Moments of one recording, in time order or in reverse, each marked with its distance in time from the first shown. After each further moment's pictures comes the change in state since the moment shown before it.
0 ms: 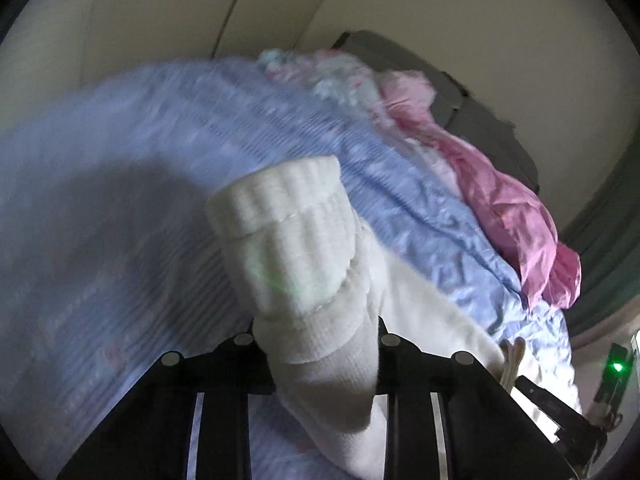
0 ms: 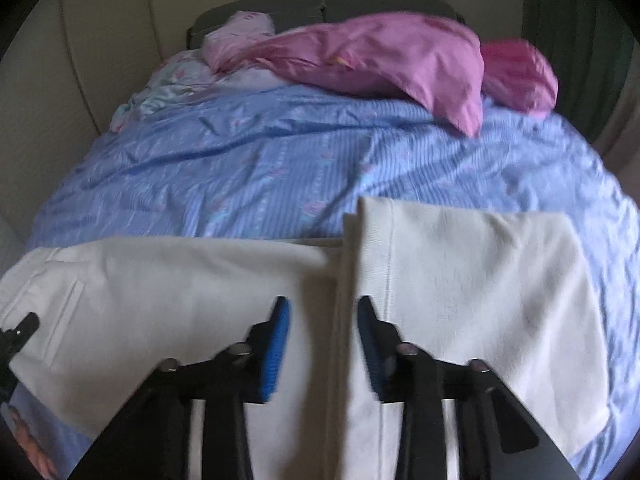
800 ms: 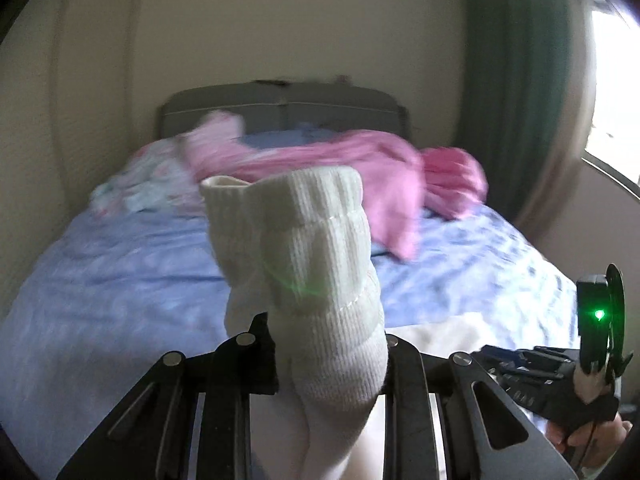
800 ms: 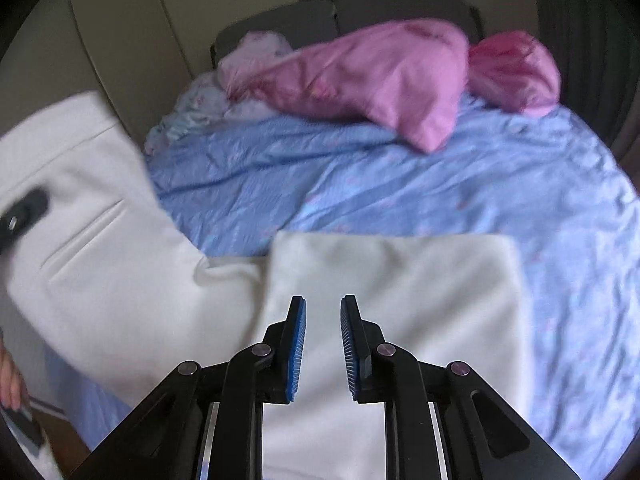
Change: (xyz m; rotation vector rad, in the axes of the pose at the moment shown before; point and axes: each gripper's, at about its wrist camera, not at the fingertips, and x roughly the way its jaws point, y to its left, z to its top) left arm -0.074 -0.301 -0.025 0.641 -0.056 -0.237; right arm -0.080 -0.130 0.023 -0.017 -0.022 0.177
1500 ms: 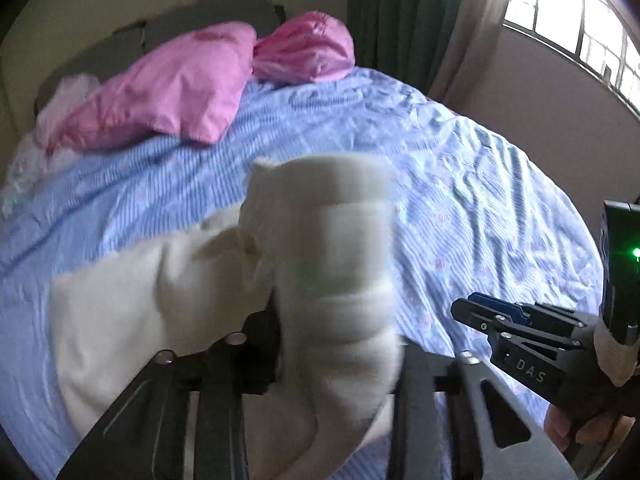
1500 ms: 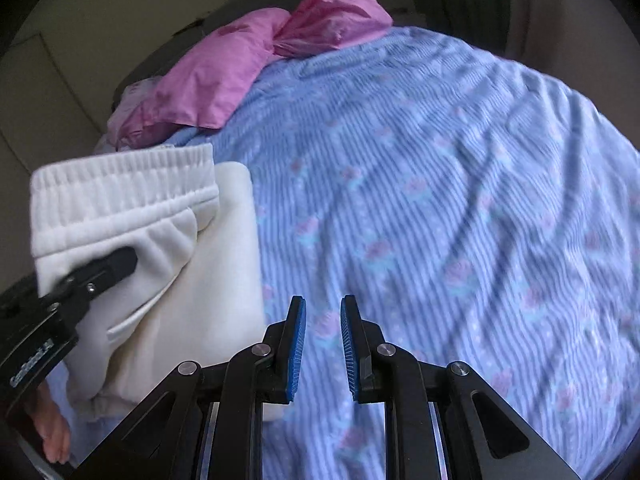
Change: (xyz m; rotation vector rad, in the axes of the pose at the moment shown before) left arm 0.116 -0.218 -0.103 0.235 0.348 -0.206; right arm -0.034 -0.219 -0.112 0.349 -0.009 -0.128
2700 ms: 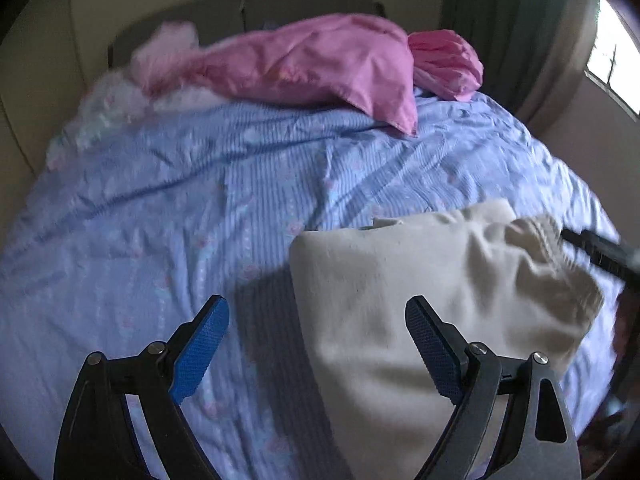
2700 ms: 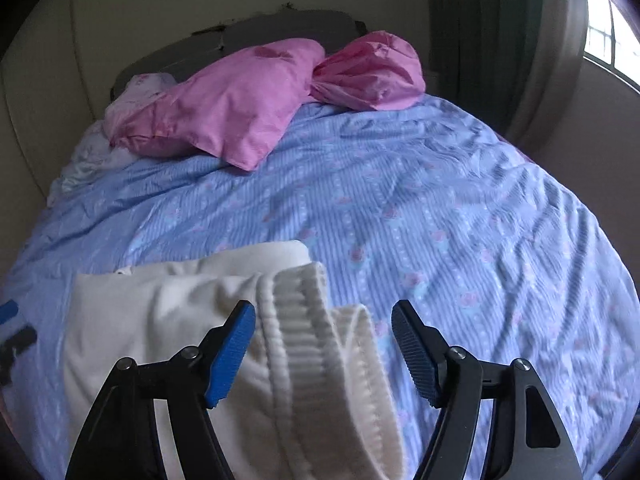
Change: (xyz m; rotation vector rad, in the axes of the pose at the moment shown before) left arm -0.051 0.230 -0.031 -0.197 0.029 0.124; right arm 0.010 0.115 0.052 -0.181 -0.128 -0.170
